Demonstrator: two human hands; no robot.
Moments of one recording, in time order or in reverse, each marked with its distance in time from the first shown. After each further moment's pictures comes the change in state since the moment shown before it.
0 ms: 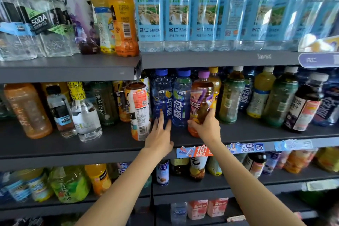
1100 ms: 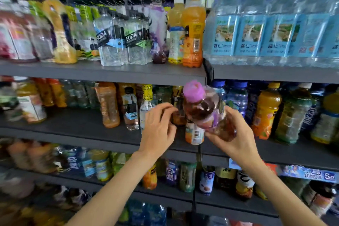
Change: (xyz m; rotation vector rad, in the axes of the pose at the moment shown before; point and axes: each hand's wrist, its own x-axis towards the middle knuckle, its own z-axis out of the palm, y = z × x) left_hand -0.097 -0.114 -0.073 -0.179 0.995 0.251; right_hand -0.088 -0.084 0.001 0.283 -0.146 -0.821
